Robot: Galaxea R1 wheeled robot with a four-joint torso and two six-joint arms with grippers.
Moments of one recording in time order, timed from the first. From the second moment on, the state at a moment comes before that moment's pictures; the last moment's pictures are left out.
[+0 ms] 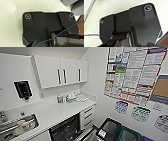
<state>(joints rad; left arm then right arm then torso) 1.53 2.95 -2.65 0.03 -0.14 0.01 -1.48 3.06 -2.72 -0.08 0.01 0.23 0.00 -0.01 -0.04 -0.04</state>
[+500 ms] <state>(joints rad) 1.53 2.89 -2.50 0.03 -0.14 0.01 -1.49 2.99 -2.59 -0.10 0.02 0.22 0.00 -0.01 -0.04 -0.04</state>
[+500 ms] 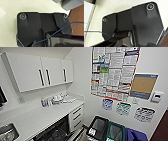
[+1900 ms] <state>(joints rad) 1.53 2.86 -2.48 0.03 -0.14 0.01 -1.51 2.99 -2.62 -0.12 0.04 0.22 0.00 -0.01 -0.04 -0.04</state>
